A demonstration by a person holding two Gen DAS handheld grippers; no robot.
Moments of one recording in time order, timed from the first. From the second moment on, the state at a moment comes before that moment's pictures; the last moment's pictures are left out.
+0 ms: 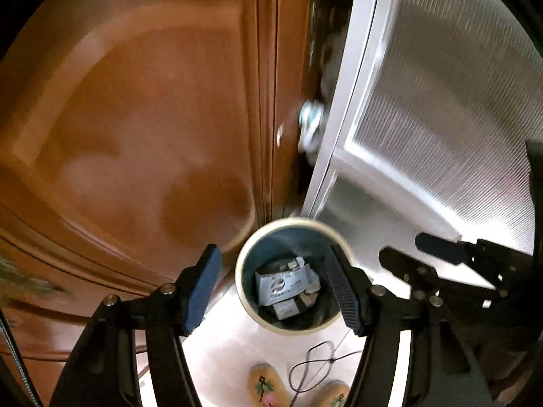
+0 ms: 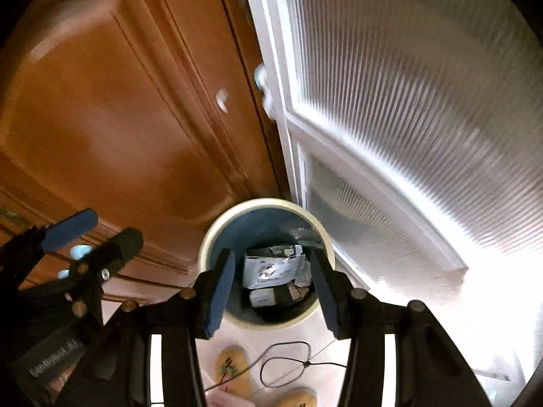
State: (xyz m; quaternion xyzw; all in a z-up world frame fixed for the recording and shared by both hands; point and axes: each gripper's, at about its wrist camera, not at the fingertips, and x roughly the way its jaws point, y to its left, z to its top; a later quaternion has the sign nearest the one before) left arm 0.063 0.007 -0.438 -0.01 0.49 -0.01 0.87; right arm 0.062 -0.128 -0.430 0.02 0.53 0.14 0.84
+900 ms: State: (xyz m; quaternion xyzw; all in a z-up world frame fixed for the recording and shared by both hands) left arm 0.006 -0.031 -0.047 0.02 0.41 -0.04 0.91; right arm -0.012 -0.206 -0.062 0.02 0.41 0.17 0.90
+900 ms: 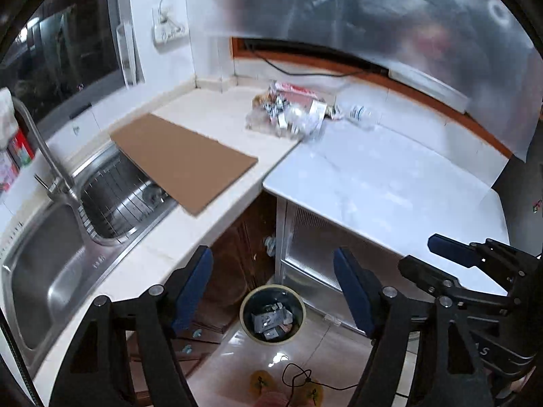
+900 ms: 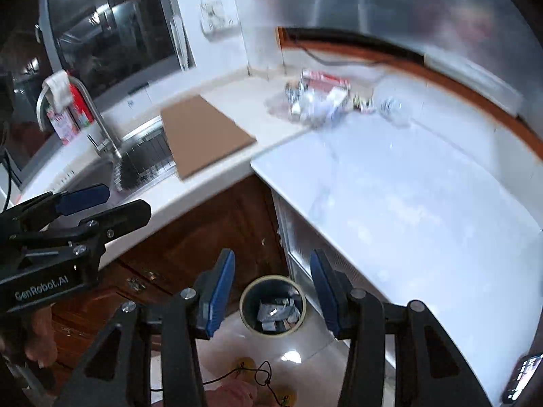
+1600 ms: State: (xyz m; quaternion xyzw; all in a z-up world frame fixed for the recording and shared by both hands) left arm 0.116 -0.054 0.051 0.09 0.41 -0.12 0.90; right arm 0.090 -0.262 0.006 0.07 0.41 0.12 0.90
